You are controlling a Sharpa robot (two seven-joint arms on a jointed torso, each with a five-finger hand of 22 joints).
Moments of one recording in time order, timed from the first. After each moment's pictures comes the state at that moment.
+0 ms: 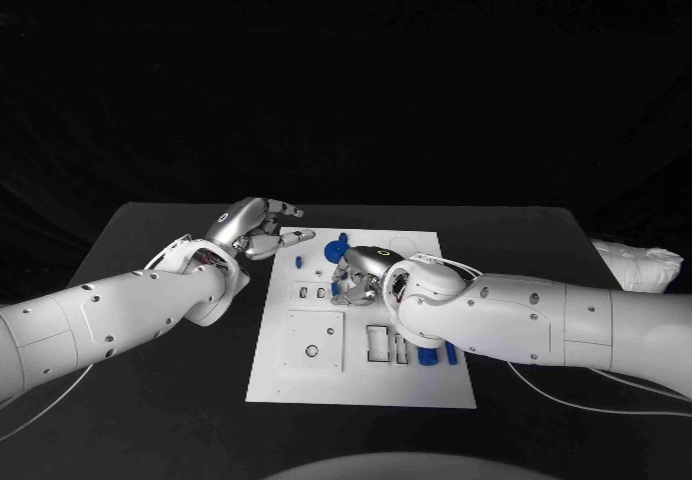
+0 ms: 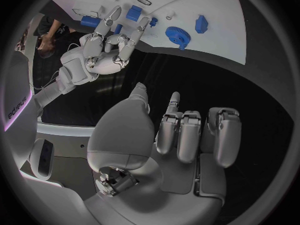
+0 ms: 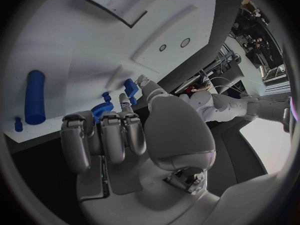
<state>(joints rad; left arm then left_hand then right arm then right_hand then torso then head) 1.21 -0.69 -0.22 1.25 -1.05 -0.71 0.32 1.21 0.00 -0.08 0.29 0.15 0.89 0.17 0.10 0.09 1.47 0.11 1.57 1.31 1.47 0.06 1.57 1.31 0.01 1.47 0.16 1.57 1.31 1.16 -0.52 -0.19 1.43 -1.39 -0.35 -0.37 1.24 -0.07 0.18 0.03 0.21 0.92 0.16 0.07 0.09 1.47 0.08 1.56 1.31 1.46 0.01 1.56 1.31 0.01 1.47 0.12 1.57 1.31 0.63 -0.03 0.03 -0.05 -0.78</state>
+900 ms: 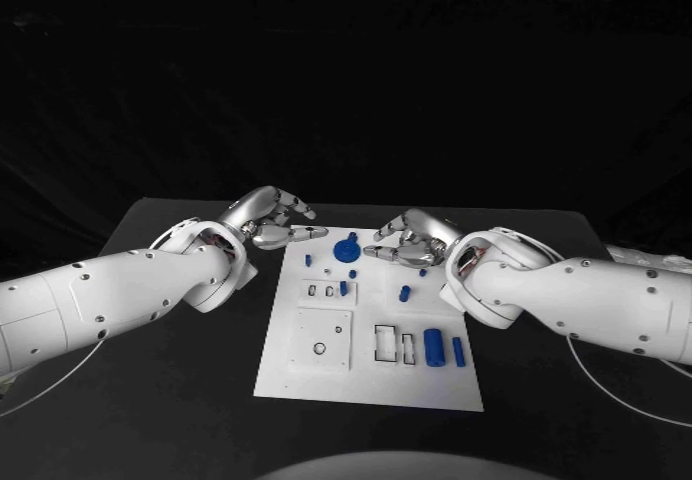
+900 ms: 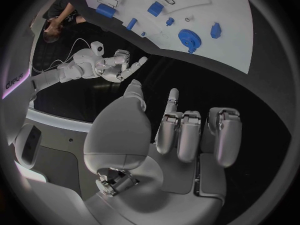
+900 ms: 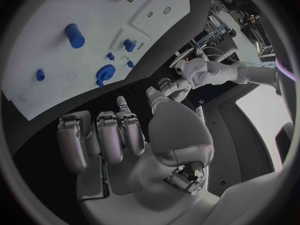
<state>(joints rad) 1.29 -0.75 -0.21 1.37 -1.00 -0.53 0.19 1.16 -0.12 -0.12 0.30 0.22 0.95 0.14 0.21 0.18 1.47 0.09 1.57 1.31 1.46 0.05 1.57 1.31 0.01 1.47 0.16 1.57 1.31 1.28 -0.79 -0.19 1.61 -1.08 -0.47 -0.17 1.07 0.02 0.12 0.18 0.20 0.83 0.19 0.07 0.10 1.46 0.12 1.56 1.31 1.46 0.06 1.56 1.31 0.01 1.47 0.17 1.57 1.31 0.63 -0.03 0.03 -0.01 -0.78</state>
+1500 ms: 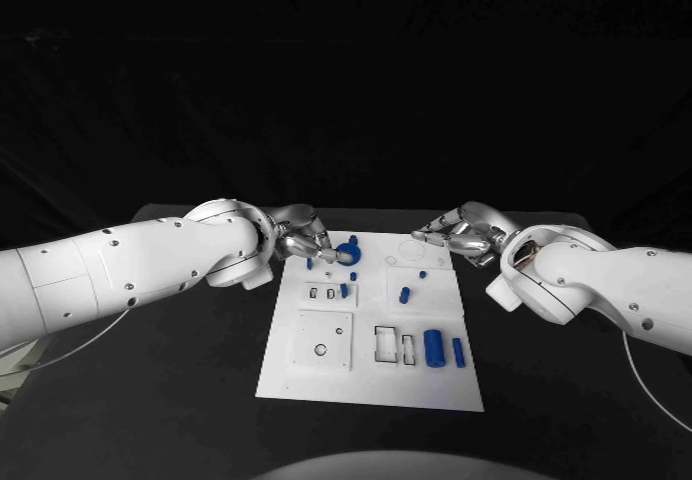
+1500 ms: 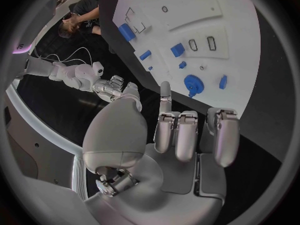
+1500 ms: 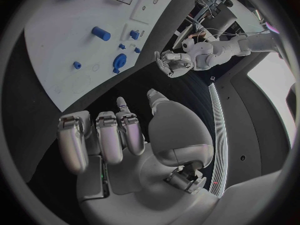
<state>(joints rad) 1.36 -0.68 -0.22 1.36 -0.97 -0.07 -0.14 1.08 -0.10 -0.10 0.30 0.14 1.09 0.06 0.38 0.37 1.47 0.01 1.57 1.31 1.47 -0.02 1.57 1.31 0.01 1.47 0.11 1.57 1.31 1.31 -0.92 -0.20 1.63 -0.84 -0.42 -0.15 1.07 0.03 0.10 0.21 0.23 0.81 0.19 0.07 0.10 1.46 0.12 1.56 1.31 1.47 0.07 1.56 1.31 0.01 1.46 0.17 1.57 1.31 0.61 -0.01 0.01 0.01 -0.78</state>
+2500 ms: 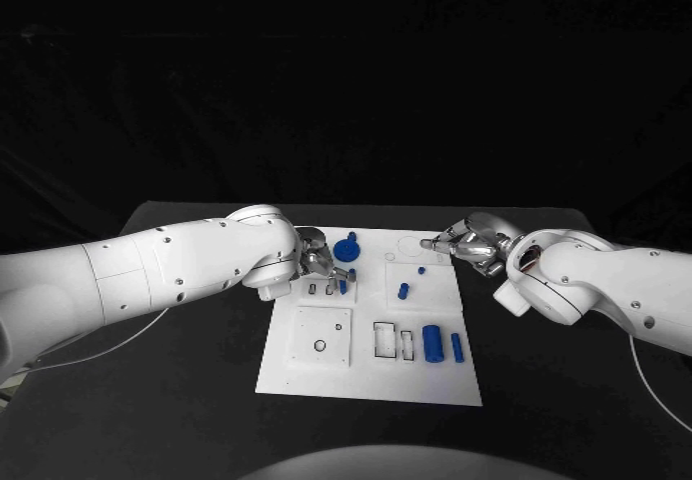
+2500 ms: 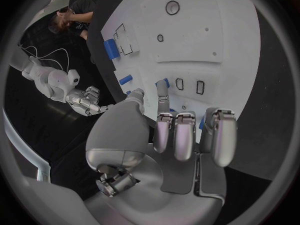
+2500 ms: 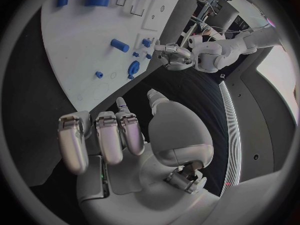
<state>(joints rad) 1.32 -0.54 -0.22 1.30 -0.91 0.06 -0.52 1.07 -0.03 -0.05 0.29 0.36 1.13 0.02 0.37 0.52 1.46 -0.03 1.57 1.31 1.47 -0.06 1.57 1.31 0.01 1.47 0.08 1.57 1.31 1.28 -0.93 -0.21 1.60 -0.80 -0.36 -0.22 1.07 0.03 0.09 0.21 0.25 0.81 0.20 0.08 0.11 1.47 0.12 1.56 1.31 1.47 0.07 1.56 1.31 0.01 1.46 0.17 1.57 1.31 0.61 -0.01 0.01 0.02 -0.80</state>
